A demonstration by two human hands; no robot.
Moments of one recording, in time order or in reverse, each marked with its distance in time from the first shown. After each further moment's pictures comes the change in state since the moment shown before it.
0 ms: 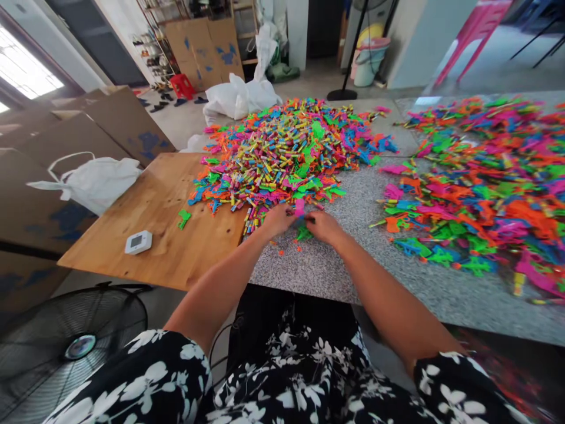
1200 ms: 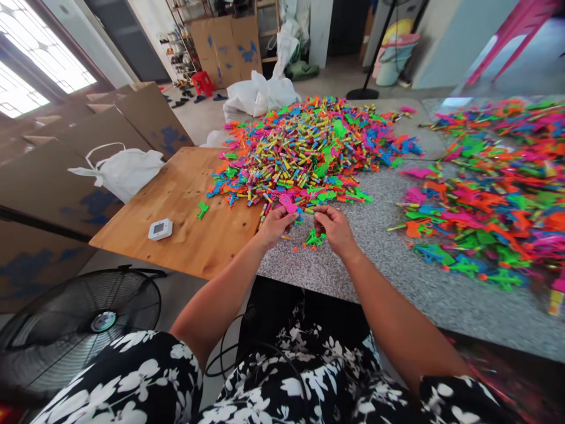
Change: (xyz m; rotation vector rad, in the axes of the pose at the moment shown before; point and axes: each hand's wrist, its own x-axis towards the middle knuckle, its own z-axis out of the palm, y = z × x) left_hand -0.068 -0.004 -0.035 -1.043 -0.054 -0.133; right_hand -0.030 -0.054 0.005 1.252 0.231 -0.006
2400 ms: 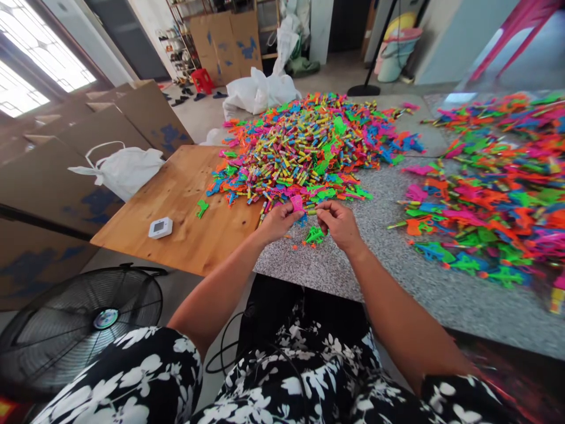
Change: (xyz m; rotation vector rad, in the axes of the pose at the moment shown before) left_hand 0.003 0.013 -0.003 0.548 -0.164 0.248; right_hand -0.003 -0.019 -0.008 -0.108 -0.013 -0.072
